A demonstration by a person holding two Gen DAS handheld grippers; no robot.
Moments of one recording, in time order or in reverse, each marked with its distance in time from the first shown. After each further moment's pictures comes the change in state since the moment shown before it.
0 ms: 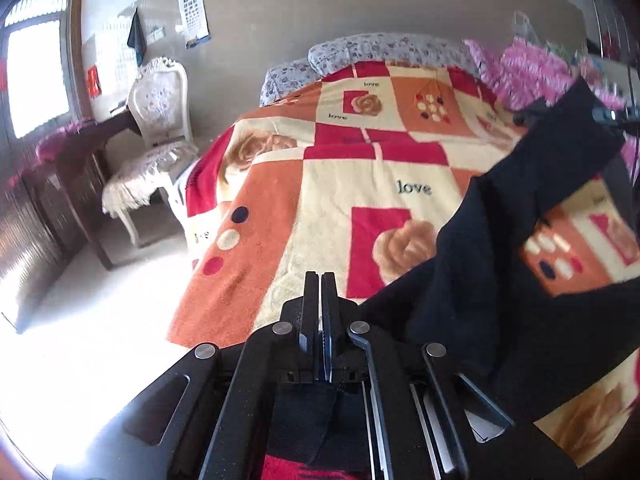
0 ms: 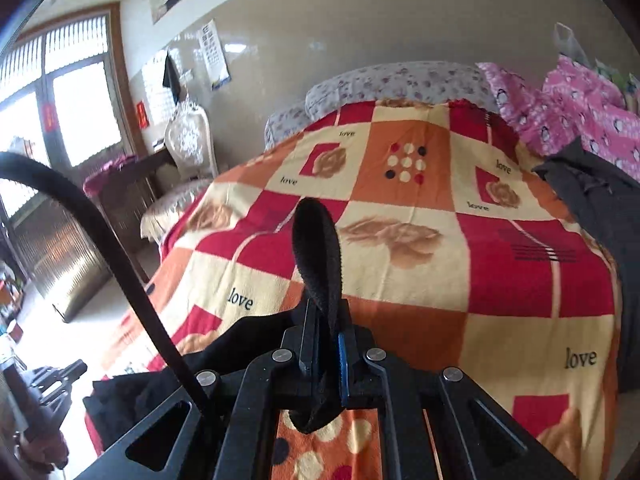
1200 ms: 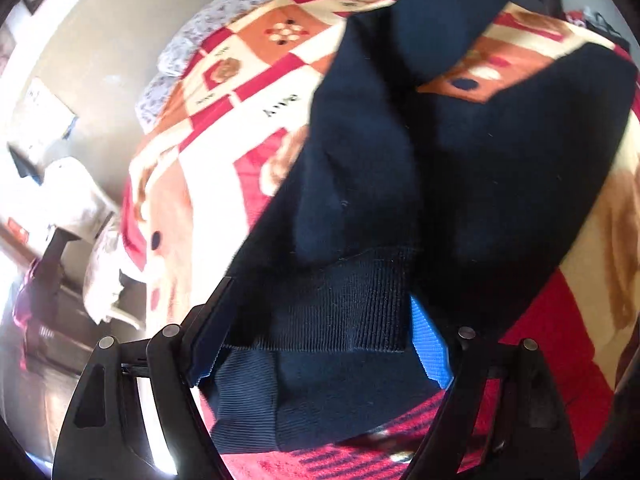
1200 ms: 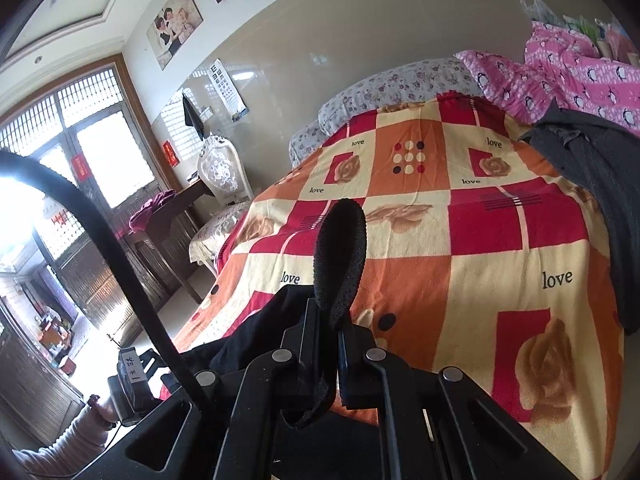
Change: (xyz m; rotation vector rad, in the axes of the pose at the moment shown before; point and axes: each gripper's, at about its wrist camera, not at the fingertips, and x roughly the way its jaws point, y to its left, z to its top) left arm 0.031 -0.080 -0.052 0.654 0.153 -0.037; right arm -0.099 -0.003 -0.055 0.124 -0.012 0.162
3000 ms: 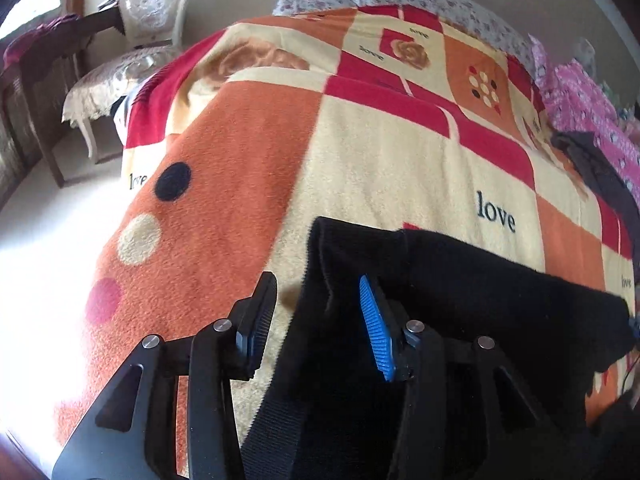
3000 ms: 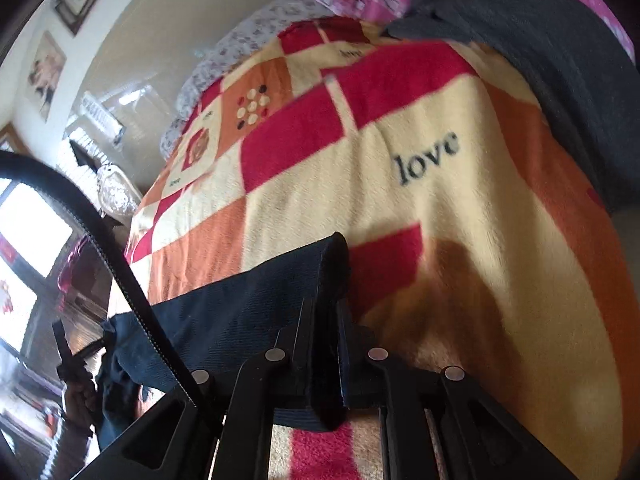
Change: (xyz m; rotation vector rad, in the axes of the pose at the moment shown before) left arm 0.135 0.167 0.020 -0.911 0.070 -0.099; right arm 0.083 -0.224 -0.070 0.435 0.108 -0.201
